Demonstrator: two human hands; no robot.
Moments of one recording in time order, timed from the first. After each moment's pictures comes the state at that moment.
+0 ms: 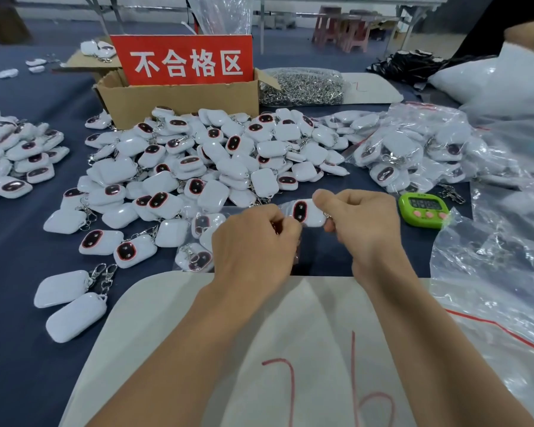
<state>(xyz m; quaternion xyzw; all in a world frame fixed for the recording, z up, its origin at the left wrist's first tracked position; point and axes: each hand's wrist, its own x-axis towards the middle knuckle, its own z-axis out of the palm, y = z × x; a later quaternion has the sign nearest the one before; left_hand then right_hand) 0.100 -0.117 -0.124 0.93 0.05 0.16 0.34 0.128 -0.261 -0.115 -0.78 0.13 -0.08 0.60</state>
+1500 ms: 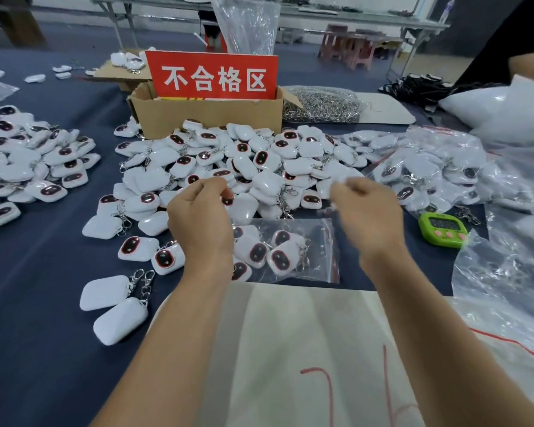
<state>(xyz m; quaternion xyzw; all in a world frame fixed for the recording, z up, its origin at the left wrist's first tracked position) 0.124 -0.040 -0.098 0.59 0.23 0.26 0.73 0.146 -0.224 -0.091 -0.82 0.12 -0.14 0.54</state>
